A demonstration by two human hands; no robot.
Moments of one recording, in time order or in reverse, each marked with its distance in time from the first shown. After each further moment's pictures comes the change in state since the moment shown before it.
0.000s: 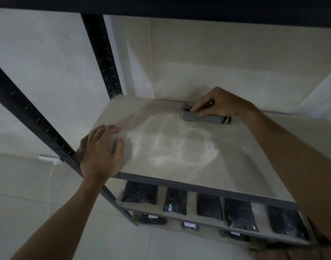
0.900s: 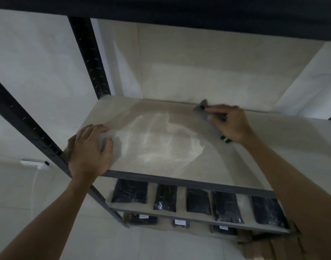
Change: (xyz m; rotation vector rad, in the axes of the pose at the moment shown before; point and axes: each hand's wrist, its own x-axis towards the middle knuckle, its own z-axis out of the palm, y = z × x) left_hand -0.002 0.004 -0.005 -0.033 0.015 0.007; right_hand -0.094 0.011 0.029 -0.110 0.519 0.060
